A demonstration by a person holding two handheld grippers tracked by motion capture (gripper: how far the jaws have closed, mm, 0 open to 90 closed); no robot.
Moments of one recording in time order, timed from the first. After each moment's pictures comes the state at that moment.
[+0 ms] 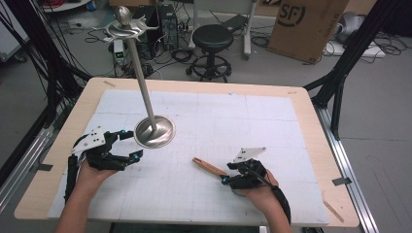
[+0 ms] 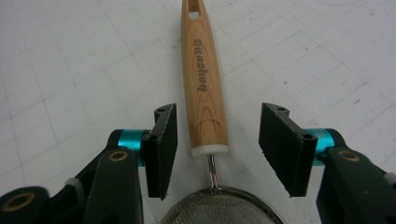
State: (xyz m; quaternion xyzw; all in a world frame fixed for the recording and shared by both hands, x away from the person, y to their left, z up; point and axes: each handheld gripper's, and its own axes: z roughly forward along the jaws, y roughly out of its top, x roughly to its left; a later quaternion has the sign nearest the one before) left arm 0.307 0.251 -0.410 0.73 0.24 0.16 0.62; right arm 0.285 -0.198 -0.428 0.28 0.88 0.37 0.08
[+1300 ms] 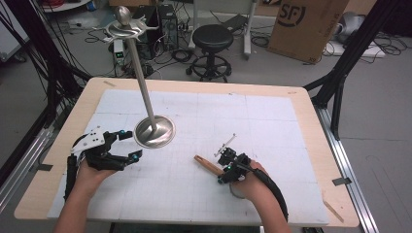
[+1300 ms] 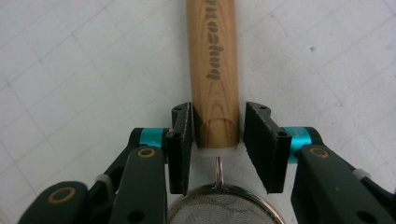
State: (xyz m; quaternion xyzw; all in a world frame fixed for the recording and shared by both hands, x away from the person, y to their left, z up) left arm 0.306 0.253 -0.409 0.73 0.24 0.16 0.61; right arm 0.308 -0.150 -0.412 0.33 0.93 0.16 0.03
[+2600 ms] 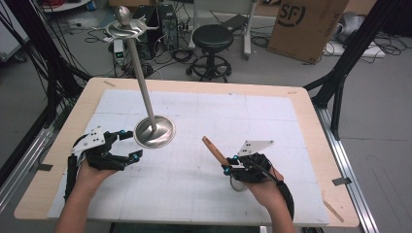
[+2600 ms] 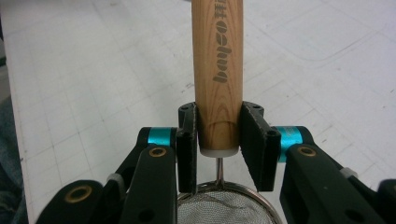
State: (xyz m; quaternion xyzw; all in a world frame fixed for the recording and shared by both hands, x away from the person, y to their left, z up) left arm 0.307 0.252 -0.410 0.73 0.24 0.16 0.62; right arm 0.283 -0.203 -0.392 0.27 0.86 0.41 0.09
